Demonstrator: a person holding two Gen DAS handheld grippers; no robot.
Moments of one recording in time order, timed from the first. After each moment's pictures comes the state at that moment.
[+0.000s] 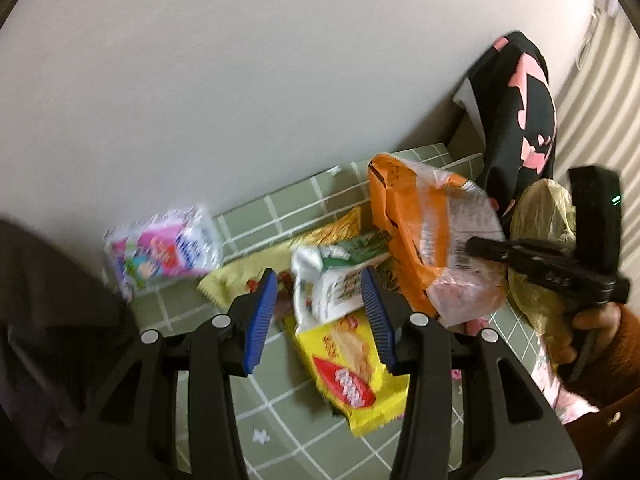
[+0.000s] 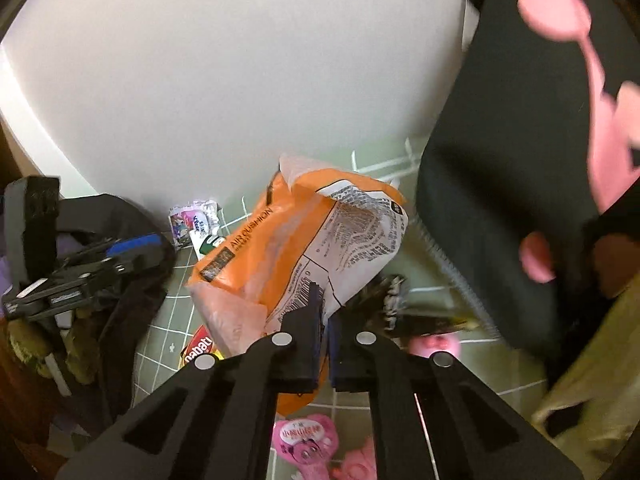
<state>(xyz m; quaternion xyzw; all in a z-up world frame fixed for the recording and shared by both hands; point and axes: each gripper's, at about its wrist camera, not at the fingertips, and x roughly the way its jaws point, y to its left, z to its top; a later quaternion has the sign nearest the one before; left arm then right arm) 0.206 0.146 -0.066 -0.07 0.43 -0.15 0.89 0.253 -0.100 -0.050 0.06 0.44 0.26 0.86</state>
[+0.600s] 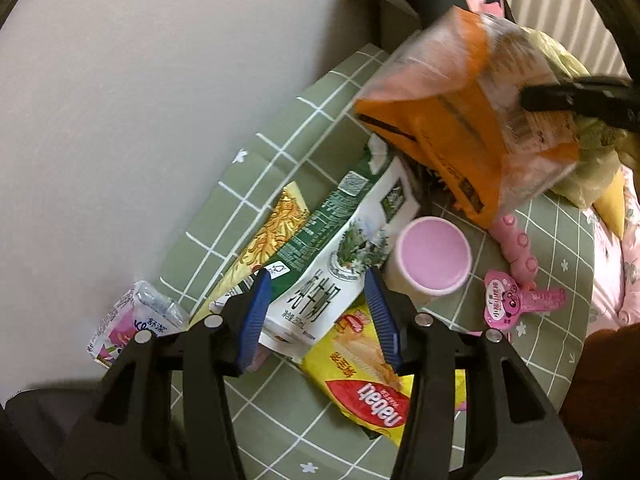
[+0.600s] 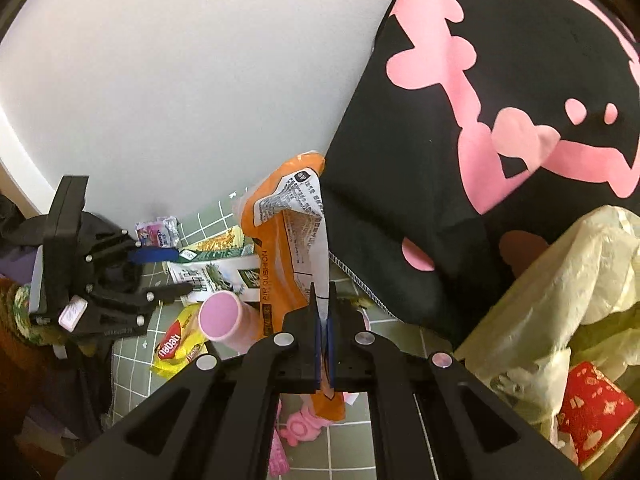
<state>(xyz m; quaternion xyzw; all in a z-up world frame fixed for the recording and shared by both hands) 0.231 0.074 -0.091 0.17 0.47 -0.22 0.84 0.232 -0.158 -0.019 0.06 0.44 0.19 0.88</state>
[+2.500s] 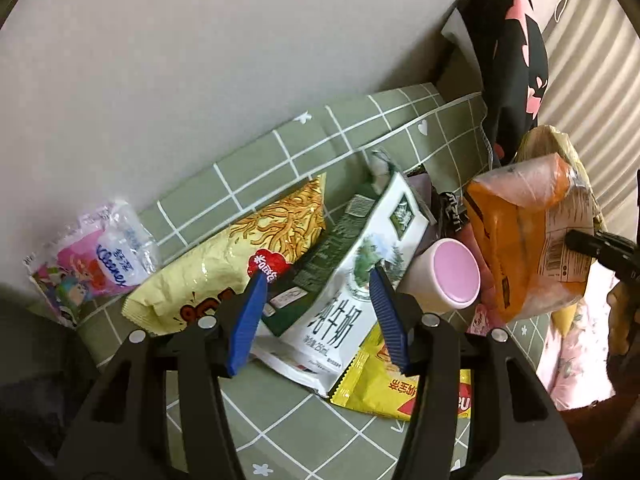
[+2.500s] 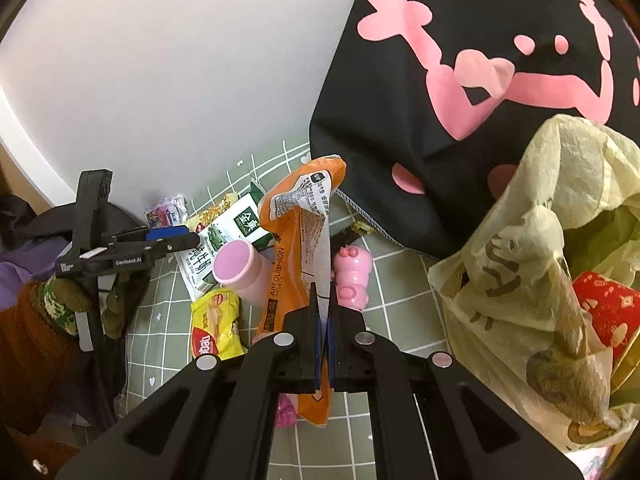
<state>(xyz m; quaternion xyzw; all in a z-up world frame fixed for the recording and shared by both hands) 0.241 0.125 -0.124 -0.04 0.49 -0.21 0.84 0.177 -0.187 -0.047 0.09 0.45 0.19 0.87</state>
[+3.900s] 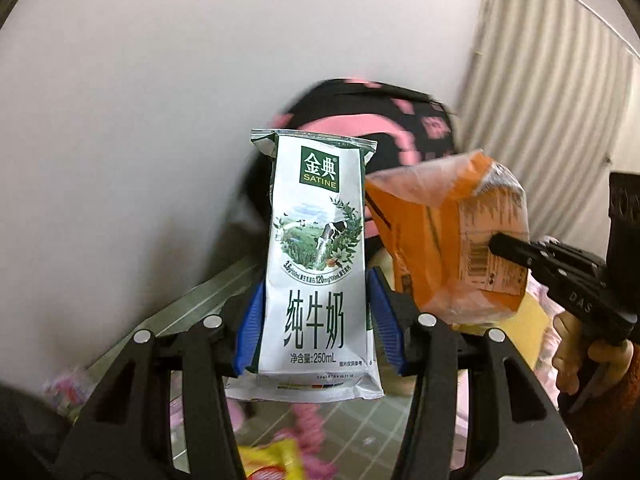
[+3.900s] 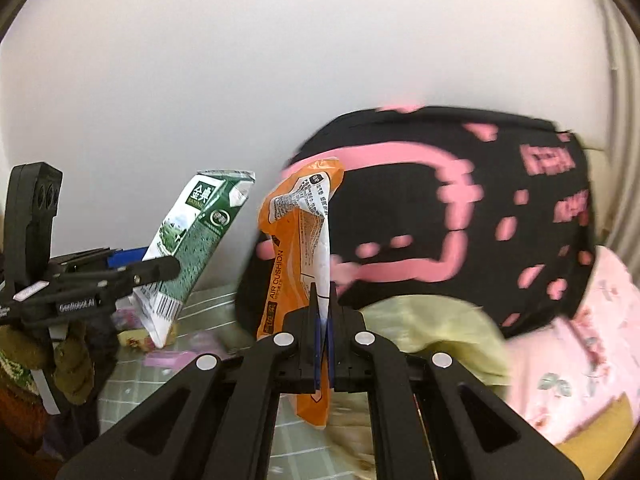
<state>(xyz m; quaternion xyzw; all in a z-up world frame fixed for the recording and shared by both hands) 0.205 -0.070 0.078 -0.01 0.32 -0.29 0.90 0.130 -0.290 0.112 0.05 0.28 0.05 0.96</state>
